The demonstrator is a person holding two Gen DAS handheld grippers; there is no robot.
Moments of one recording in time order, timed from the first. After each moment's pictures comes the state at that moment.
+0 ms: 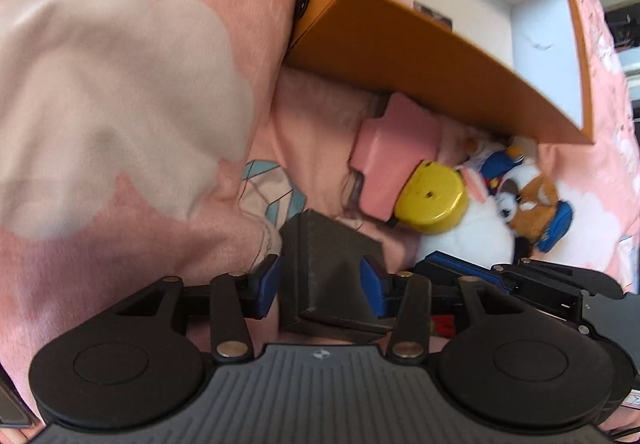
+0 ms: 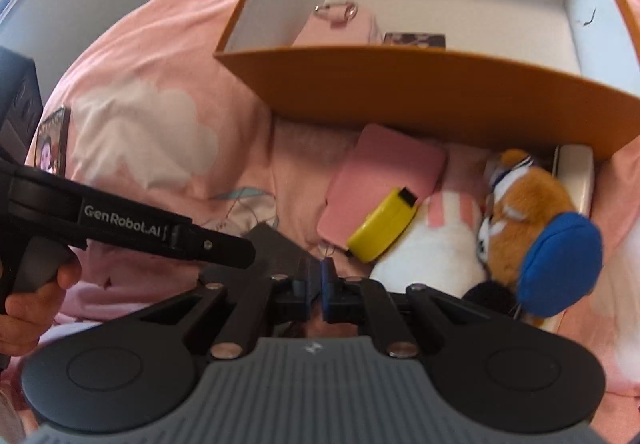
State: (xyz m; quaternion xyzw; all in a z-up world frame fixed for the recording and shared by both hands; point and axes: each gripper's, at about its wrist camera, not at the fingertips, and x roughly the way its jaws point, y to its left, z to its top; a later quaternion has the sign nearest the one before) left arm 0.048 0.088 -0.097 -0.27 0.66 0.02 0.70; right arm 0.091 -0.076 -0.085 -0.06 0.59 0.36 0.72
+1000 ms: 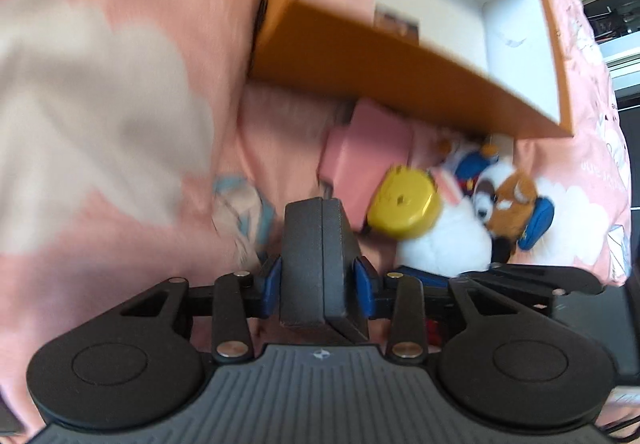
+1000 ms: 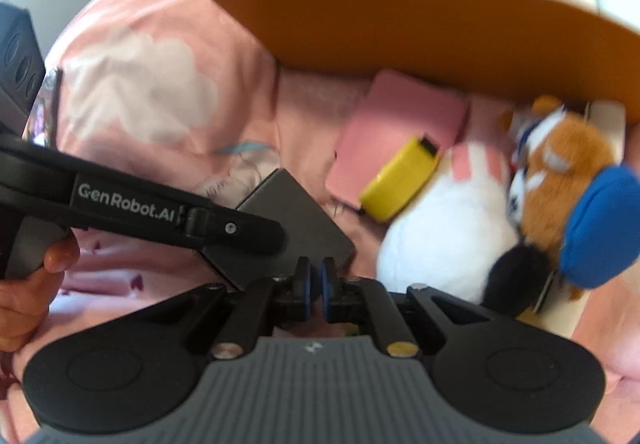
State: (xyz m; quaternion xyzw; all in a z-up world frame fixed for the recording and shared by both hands) left arm 0.047 0.077 -0.072 -0.25 0.62 0.01 0.74; right arm 0.090 -0.087 -0.086 -0.06 0.60 0.37 0.70
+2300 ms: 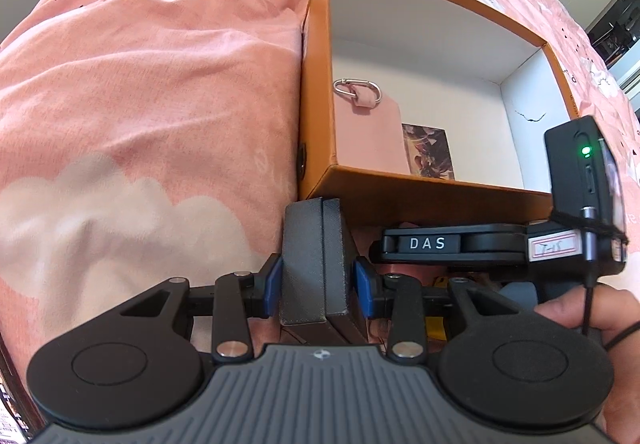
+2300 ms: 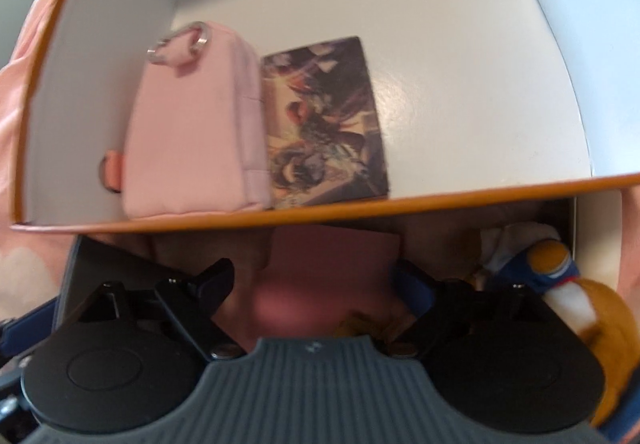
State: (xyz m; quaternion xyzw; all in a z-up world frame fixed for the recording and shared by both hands) left arm 0.066 0.092 -0.056 -0.18 0.54 0.07 0.82; right arm 0.189 -0.038 -0.143 -0.01 0.65 0.18 0.74
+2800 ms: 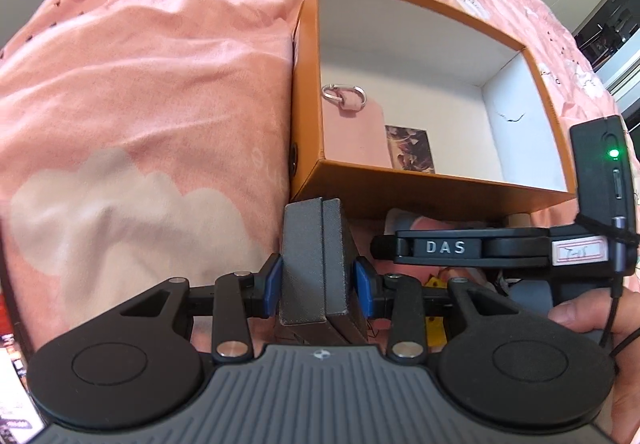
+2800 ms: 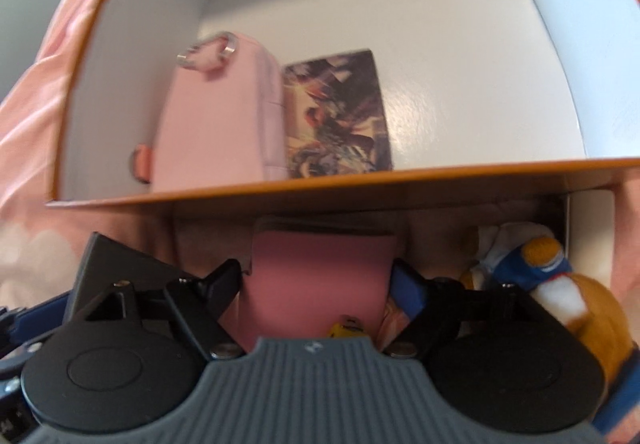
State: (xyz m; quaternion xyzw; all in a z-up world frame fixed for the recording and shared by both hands) left arm 0.046 0.092 -0.034 -0.18 0.52 0.05 0.83; right arm 0.165 -0.043 -0.104 -0.01 0.61 0.23 0.76
